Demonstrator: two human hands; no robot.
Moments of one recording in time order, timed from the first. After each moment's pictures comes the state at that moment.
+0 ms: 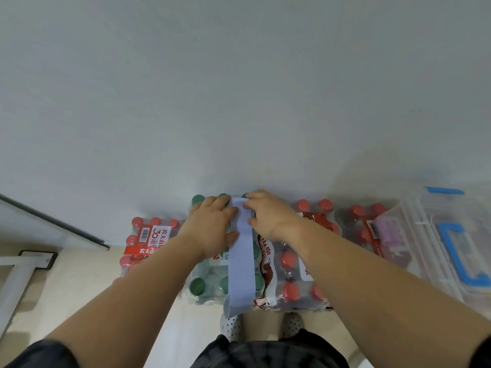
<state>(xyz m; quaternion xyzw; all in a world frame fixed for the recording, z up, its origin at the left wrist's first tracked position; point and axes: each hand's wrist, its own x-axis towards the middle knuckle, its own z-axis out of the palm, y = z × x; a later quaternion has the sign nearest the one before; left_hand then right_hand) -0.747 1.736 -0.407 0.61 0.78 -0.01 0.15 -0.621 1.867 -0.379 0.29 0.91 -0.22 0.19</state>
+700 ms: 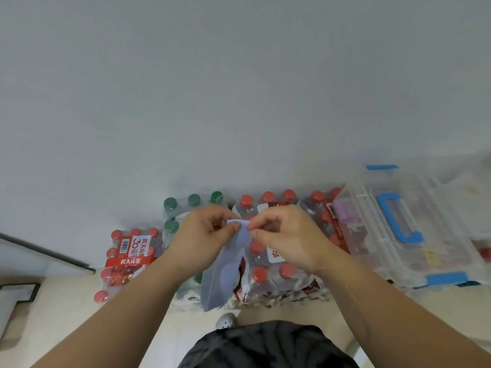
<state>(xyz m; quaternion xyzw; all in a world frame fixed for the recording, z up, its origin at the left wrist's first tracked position) -0.661 1.713 -0.323 0.45 0.73 0.40 0.32 -0.488 1.818 -0.301 0.36 0.78 -0.50 -0.11</state>
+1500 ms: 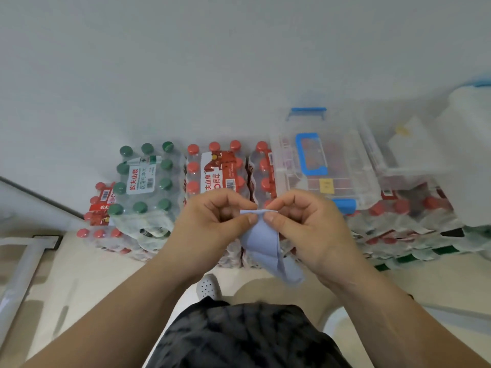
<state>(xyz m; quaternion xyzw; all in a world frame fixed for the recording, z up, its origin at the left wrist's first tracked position) -0.403 1.703 -0.272 0.33 0.65 0.55 0.40 -0.250 1.802 -0.282 0.36 0.65 -0.62 -0.23</state>
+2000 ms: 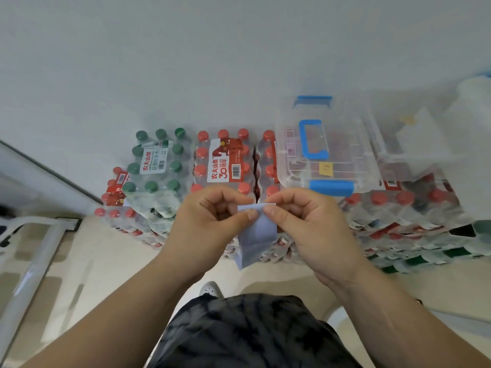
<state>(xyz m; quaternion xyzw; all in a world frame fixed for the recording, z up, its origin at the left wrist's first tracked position) -0.364 1.669 -0.270 0.31 0.68 0.57 0.33 -0.223 1.777 -0.284 0.33 0.62 -0.67 -0.23</state>
